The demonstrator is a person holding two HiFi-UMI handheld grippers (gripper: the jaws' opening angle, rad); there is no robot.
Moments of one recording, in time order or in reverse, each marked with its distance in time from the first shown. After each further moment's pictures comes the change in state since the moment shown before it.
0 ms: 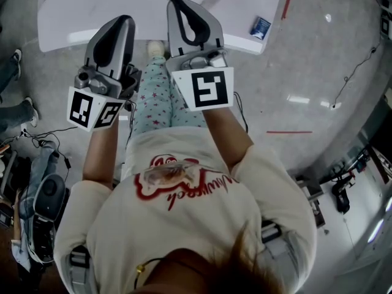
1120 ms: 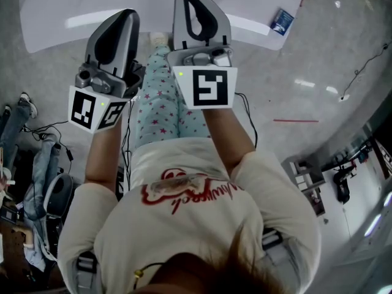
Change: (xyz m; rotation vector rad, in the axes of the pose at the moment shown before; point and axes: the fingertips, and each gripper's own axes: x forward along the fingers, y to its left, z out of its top) left arm -0.002 0.039 -0.070 -0.035 0.072 0.011; right arm 0.016 -0.017 -0.085 0.010 0.059 -0.126
